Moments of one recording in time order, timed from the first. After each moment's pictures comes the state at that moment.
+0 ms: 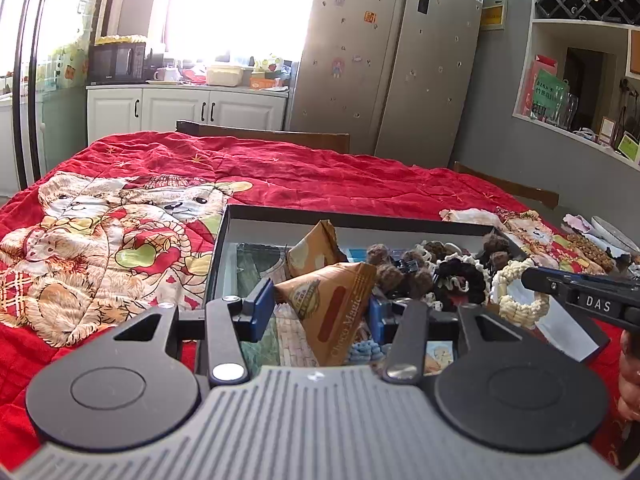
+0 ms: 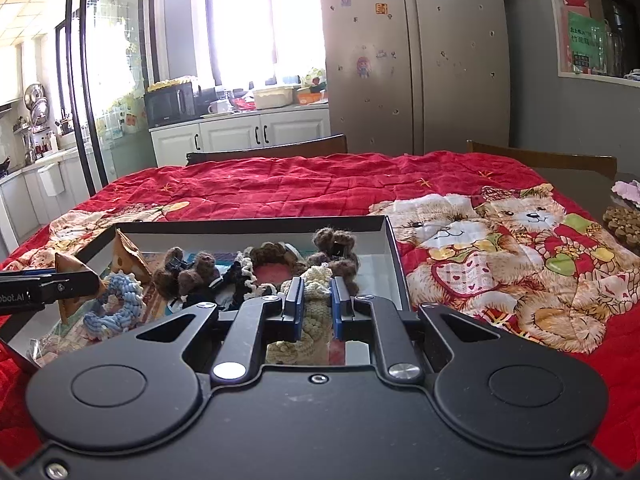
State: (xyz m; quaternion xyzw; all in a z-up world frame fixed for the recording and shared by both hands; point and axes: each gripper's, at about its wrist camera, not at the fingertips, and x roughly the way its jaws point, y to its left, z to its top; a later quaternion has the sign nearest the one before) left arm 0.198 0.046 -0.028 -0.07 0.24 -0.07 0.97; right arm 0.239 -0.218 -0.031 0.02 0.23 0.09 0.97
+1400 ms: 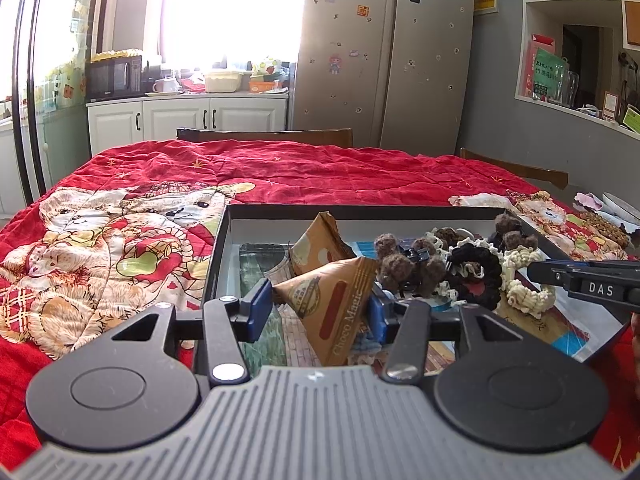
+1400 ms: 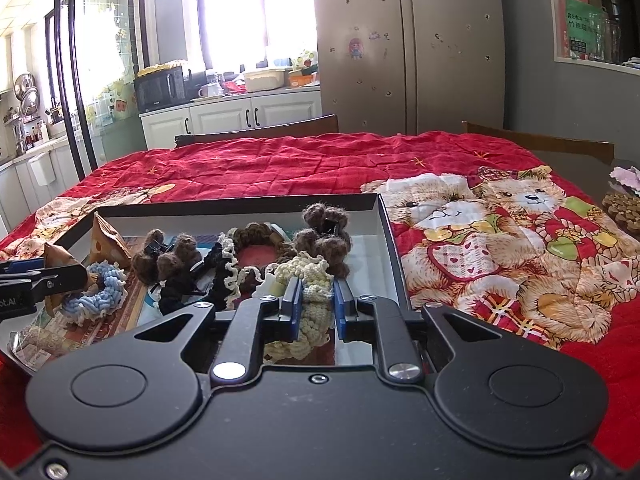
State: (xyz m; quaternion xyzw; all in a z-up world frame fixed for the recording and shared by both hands) left arm 0.203 0.037 -0.036 -0.03 0.24 -0.06 0.97; right arm 0.254 -0.219 -0.043 0.02 0.26 0.08 0.96
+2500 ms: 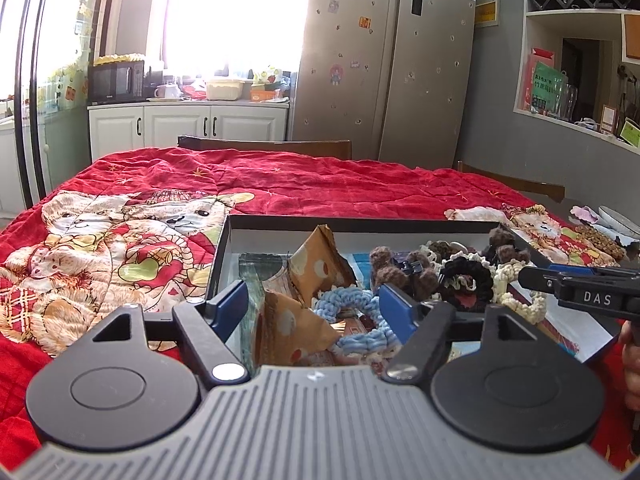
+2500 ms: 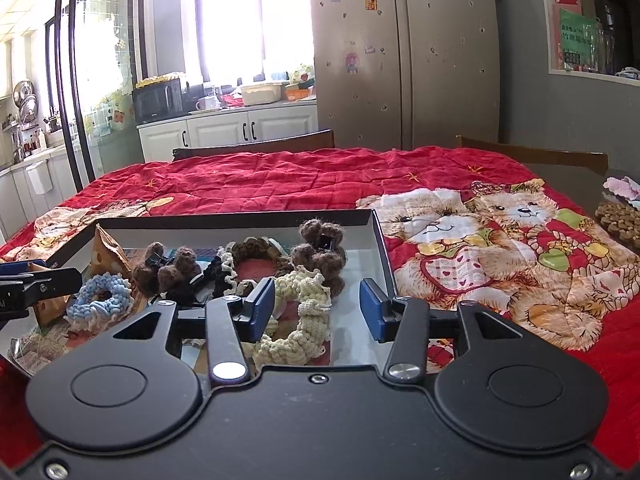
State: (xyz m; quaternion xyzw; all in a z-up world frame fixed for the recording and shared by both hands) left arm 0.197 0.039 -0.030 -0.04 0.22 -0.06 0.97; right arm 0.248 -0.221 -0.038 0.02 0.24 0.07 0.97
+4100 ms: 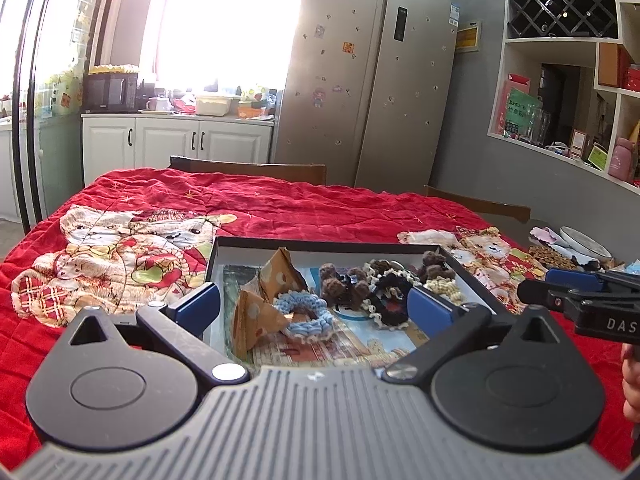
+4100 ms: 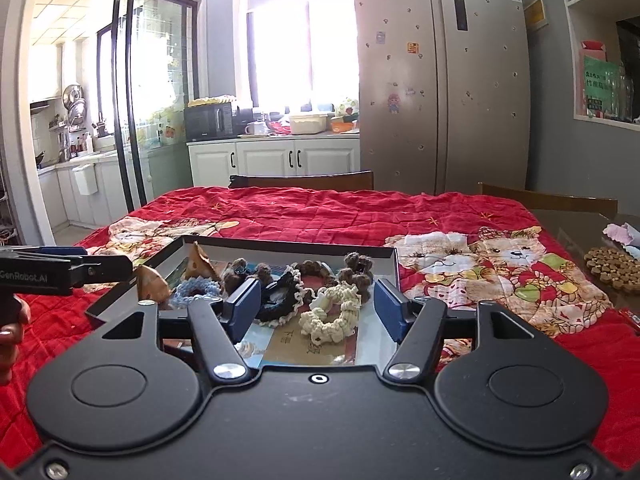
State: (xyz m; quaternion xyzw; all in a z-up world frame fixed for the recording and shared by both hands) left arm 0.124 0.031 0.021 -0.06 0.21 -0.08 0.97; right arm 0.136 -0.233 0.031 -0.01 0.19 0.14 0.97
